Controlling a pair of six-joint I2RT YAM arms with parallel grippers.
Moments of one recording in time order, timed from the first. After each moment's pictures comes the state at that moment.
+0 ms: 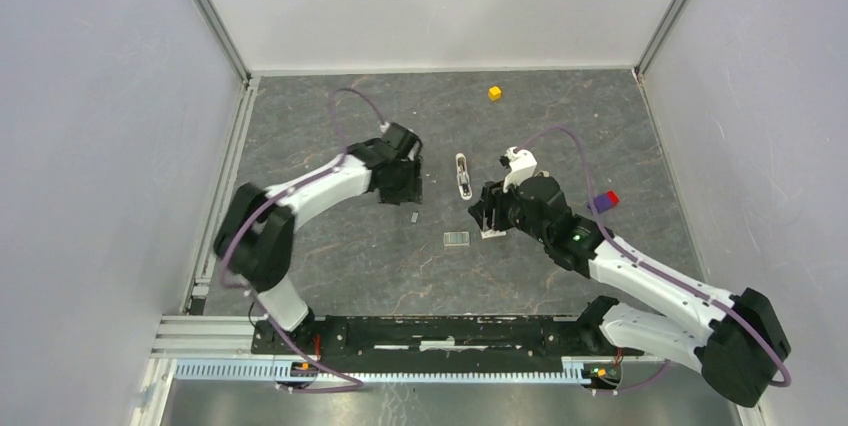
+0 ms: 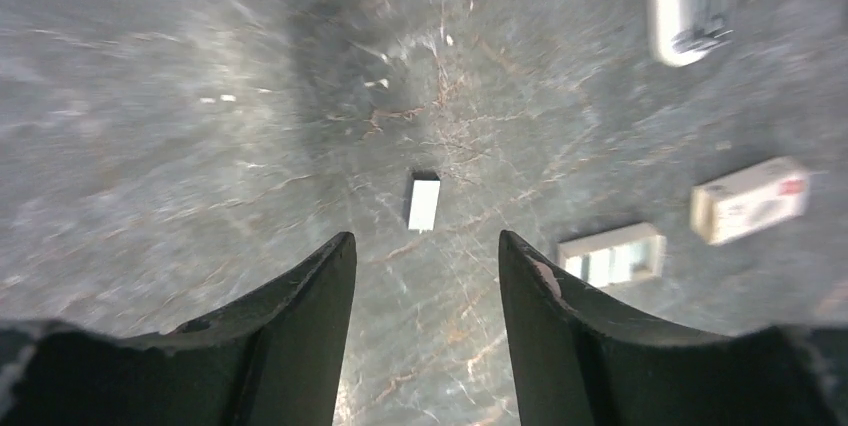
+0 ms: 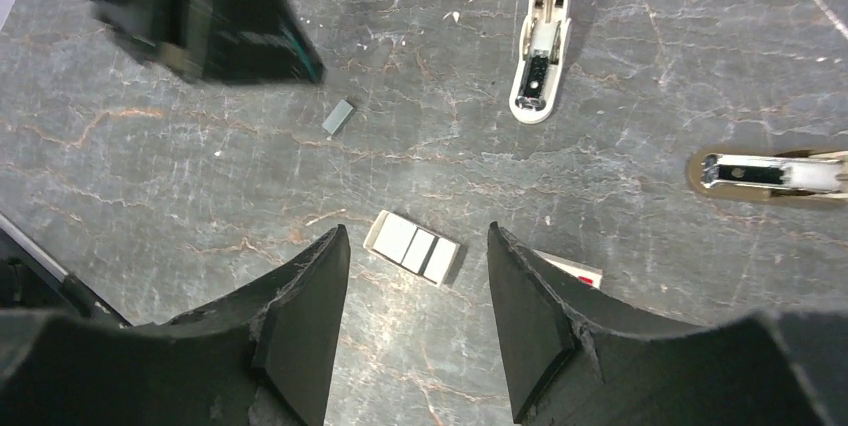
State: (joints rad) left arm -0.63 1.75 1.19 -0.58 -0.04 -0.54; right arm 0.74 0.98 0.58 -0.05 0.08 0.37
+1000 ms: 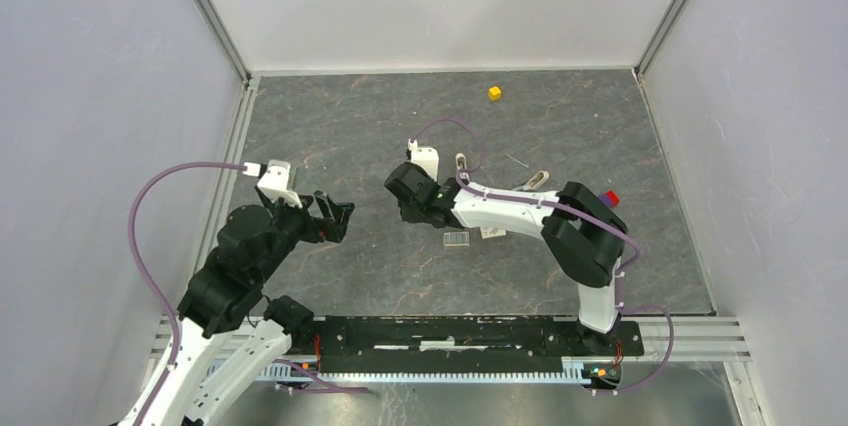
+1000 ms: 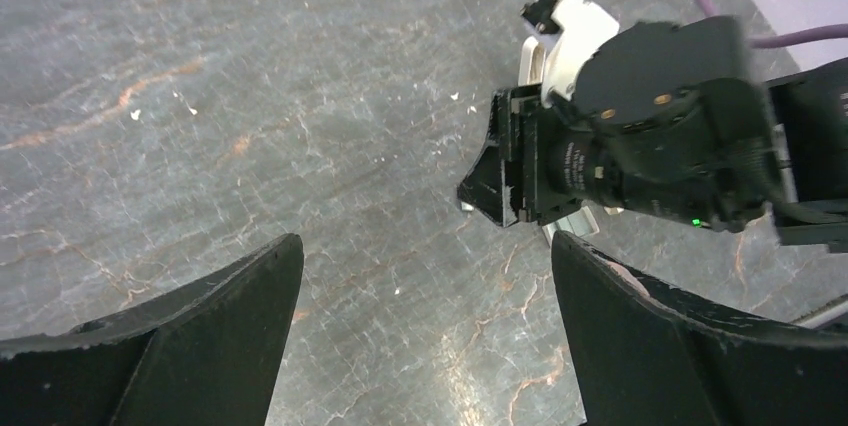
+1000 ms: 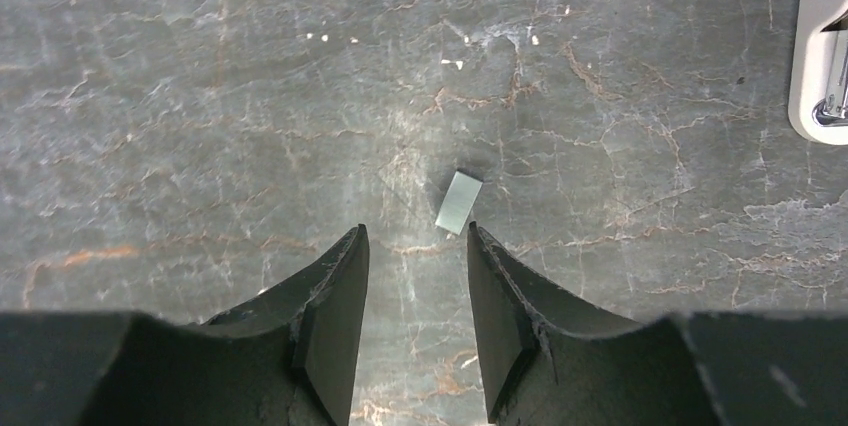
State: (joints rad) left arm -0.52 0.45 0.80 -0.65 -0.13 -0.29; right arm 1.01 1.89 1.32 -0.34 0.39 0.82
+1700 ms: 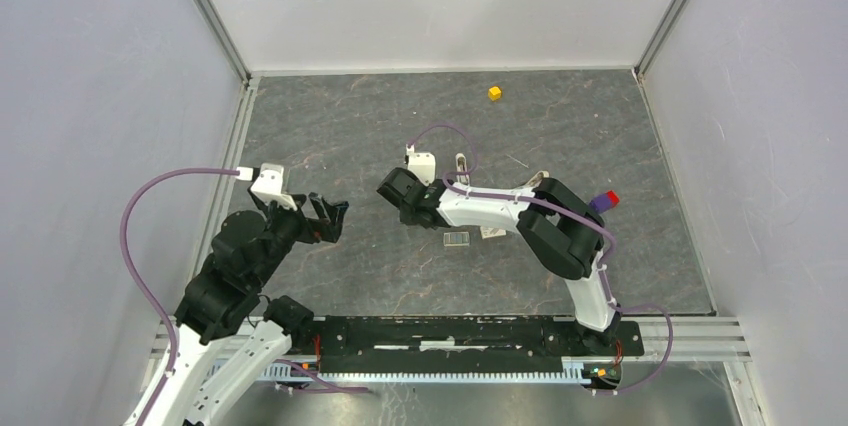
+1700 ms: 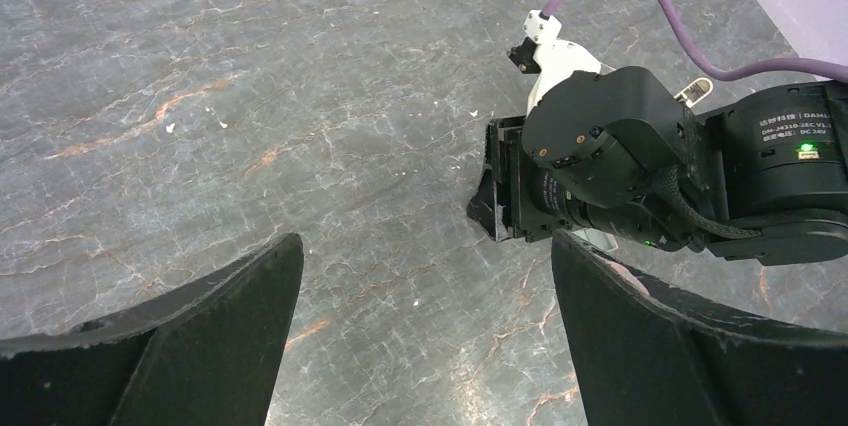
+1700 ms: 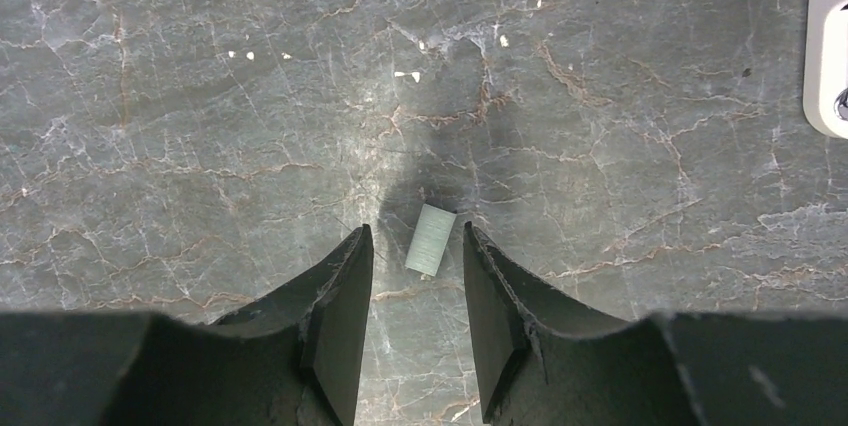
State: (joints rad) left arm -0.52 0.40 0.79 -0.63 -0.18 -0.26; right arm 1.02 2.03 1.41 -0.41 0.46 0.88
